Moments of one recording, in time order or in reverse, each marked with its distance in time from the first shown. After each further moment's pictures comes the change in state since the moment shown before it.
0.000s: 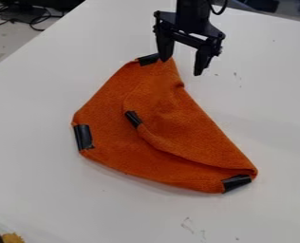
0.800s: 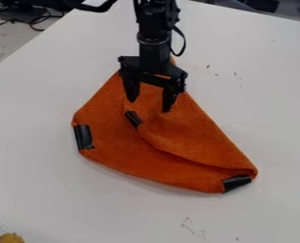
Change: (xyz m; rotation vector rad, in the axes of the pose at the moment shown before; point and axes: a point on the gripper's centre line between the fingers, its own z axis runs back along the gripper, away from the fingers) arm -0.058 0.028 -0.047 -0.036 0.080 0.183
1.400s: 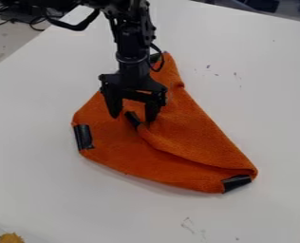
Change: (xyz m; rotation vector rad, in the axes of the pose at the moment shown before) arm -0.020 0.019 -0.020 -0.011 0.022 0.078
